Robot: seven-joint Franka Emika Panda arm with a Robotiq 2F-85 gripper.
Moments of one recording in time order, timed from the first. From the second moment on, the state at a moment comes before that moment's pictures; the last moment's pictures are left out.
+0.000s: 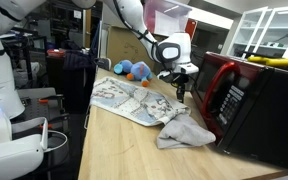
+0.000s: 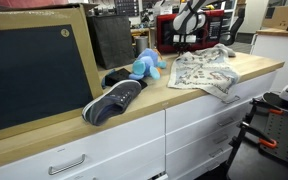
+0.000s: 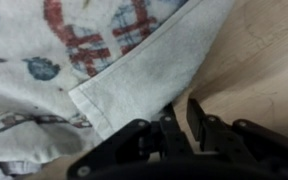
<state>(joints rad) -0.15 0.79 -0.31 -1.48 0.11 2.51 0.62</state>
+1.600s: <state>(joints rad) -0.07 0.85 -0.37 -1.38 -0.07 2.32 0.87</state>
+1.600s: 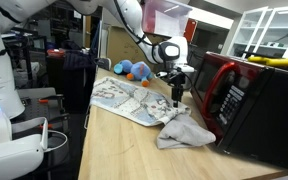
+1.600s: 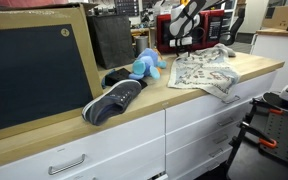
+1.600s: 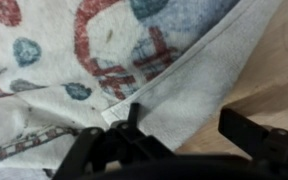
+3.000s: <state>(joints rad) -0.07 0.81 -0.25 -1.33 0.01 2.35 0.87</state>
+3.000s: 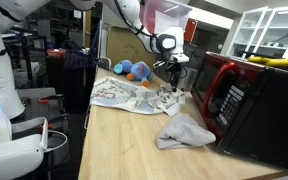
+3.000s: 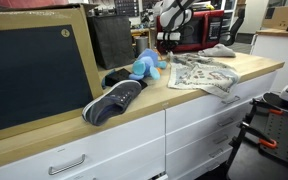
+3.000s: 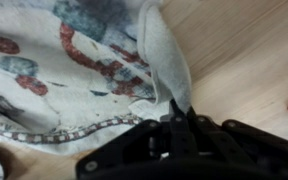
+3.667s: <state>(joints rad) -0.06 0.81 -0.20 -1.31 0.05 2.49 0.86</state>
